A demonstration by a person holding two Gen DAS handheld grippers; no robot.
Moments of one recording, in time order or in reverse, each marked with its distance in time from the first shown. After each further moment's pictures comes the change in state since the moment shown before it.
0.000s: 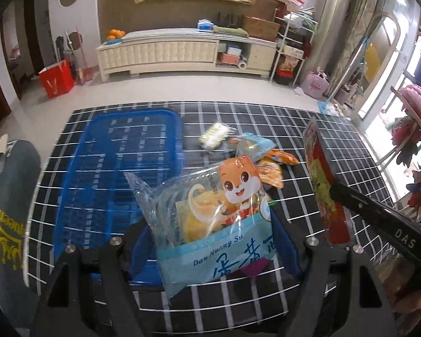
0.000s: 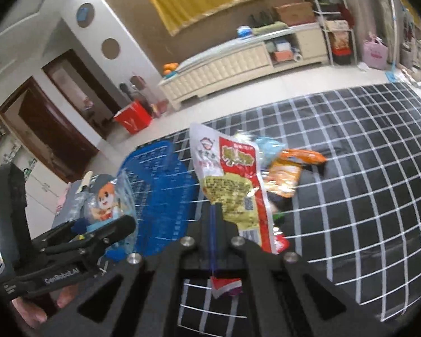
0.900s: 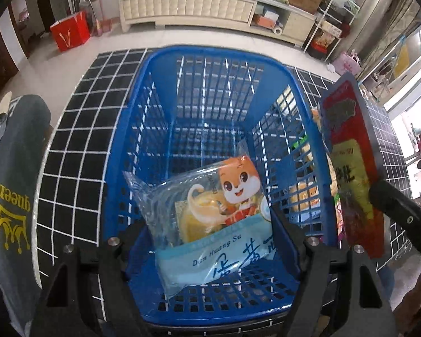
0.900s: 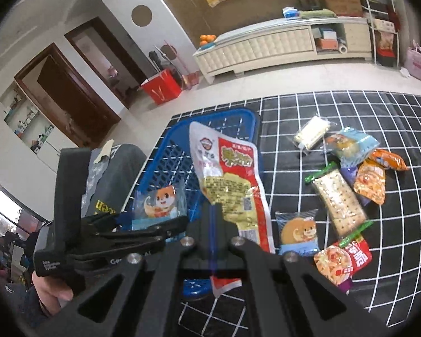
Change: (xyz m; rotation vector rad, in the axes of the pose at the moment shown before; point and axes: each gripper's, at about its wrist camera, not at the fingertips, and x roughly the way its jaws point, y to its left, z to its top) left arm 0.071 0.118 -0.005 -0.112 0.241 0.023; right arm 0.094 0.090 -0.004 -0.106 0.127 0.090
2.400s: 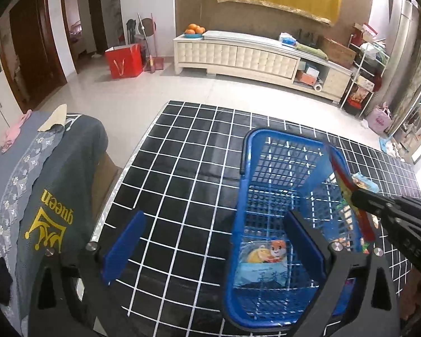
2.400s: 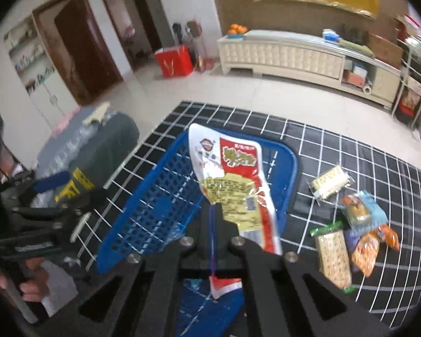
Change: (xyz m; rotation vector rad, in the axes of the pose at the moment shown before) left arm -0.078 0.073 0.014 -0.130 -0.279 0.189; right arm 0.070 0.049 0.049 -0.317 0.104 -0.114
